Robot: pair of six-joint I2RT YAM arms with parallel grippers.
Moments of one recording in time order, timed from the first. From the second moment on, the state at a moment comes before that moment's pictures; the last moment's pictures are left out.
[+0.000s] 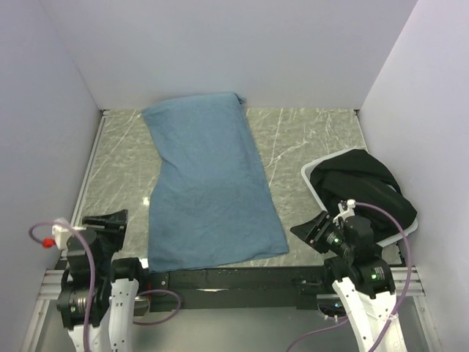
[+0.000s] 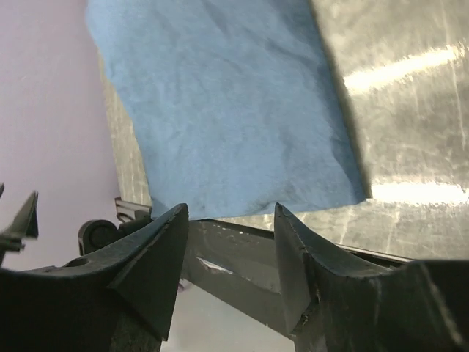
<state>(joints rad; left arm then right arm) 0.11 0.09 0.82 -1.15 -0.14 -1.20 0.18 0.10 0.45 -0.94 -0.38 0.91</state>
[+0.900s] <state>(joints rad) -0.57 0.79 0.61 -0.45 -0.28 -0.94 0.38 0.90 0.54 -0.28 -0.17 0.70</state>
